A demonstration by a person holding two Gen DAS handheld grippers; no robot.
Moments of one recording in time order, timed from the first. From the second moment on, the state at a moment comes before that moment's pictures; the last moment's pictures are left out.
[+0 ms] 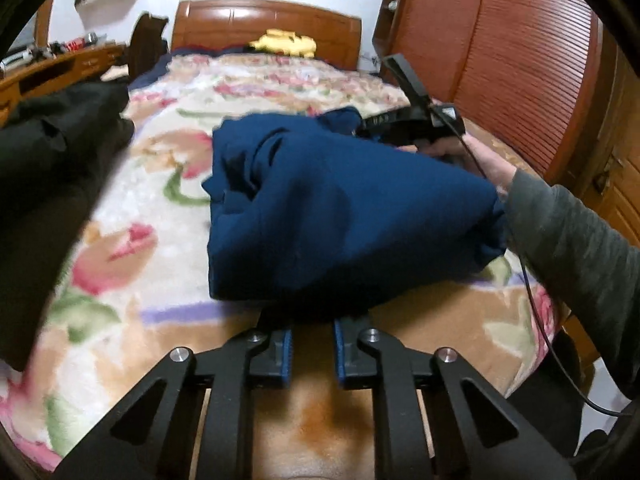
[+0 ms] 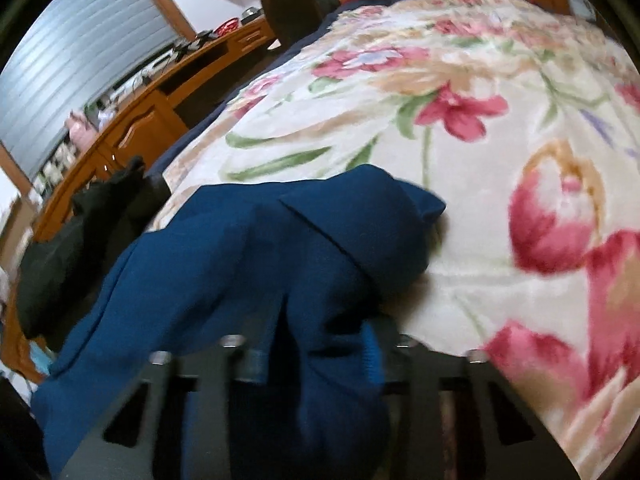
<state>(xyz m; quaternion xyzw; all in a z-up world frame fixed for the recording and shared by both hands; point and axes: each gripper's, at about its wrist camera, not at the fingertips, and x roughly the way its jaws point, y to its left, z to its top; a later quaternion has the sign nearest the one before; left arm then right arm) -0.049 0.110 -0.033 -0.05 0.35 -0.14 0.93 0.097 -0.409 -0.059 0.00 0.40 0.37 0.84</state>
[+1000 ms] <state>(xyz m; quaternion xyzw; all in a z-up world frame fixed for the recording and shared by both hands) -0.109 0.374 0.102 0.00 0.20 0.14 0.97 -0.049 -0.143 0.123 -0.14 0.16 0.42 0.88</state>
